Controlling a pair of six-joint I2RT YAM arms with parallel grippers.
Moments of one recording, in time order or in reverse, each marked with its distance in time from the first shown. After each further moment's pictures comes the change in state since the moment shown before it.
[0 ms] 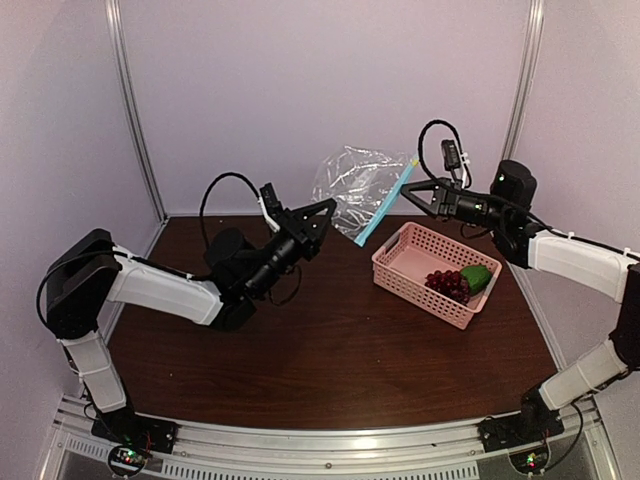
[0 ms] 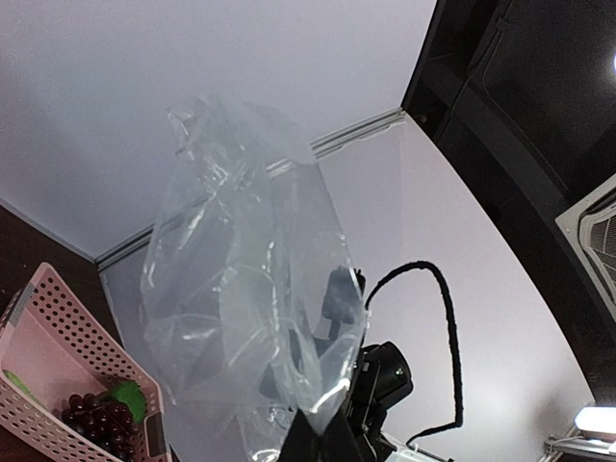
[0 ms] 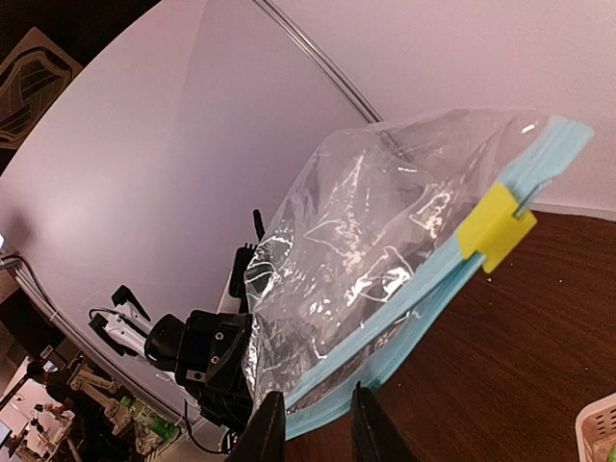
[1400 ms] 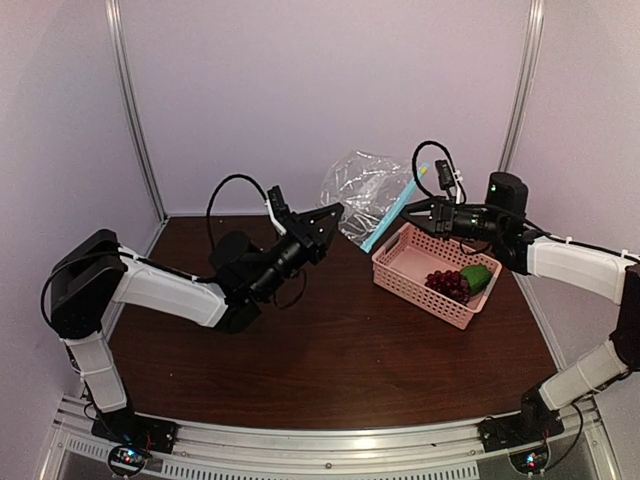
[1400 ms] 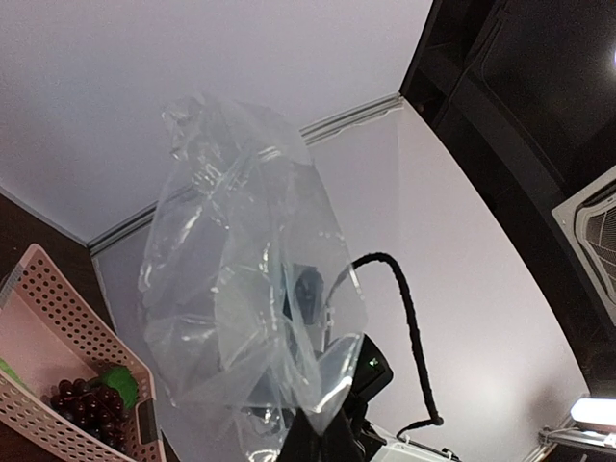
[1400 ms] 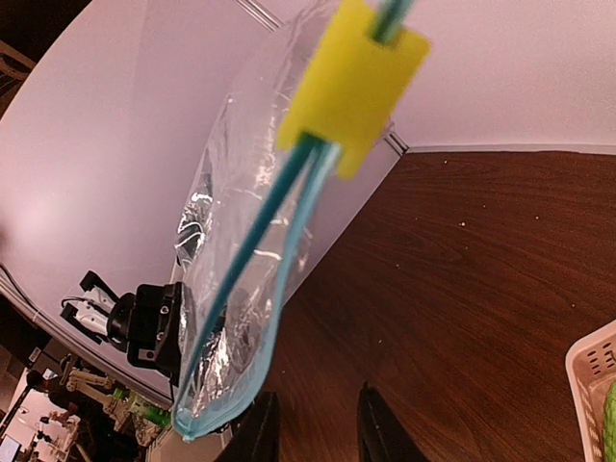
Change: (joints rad) left arm -0.020 0.025 0.016 0.006 0.021 -0.013; right arm 0.000 -0.003 -0.054 -0.143 0.009 -0.068
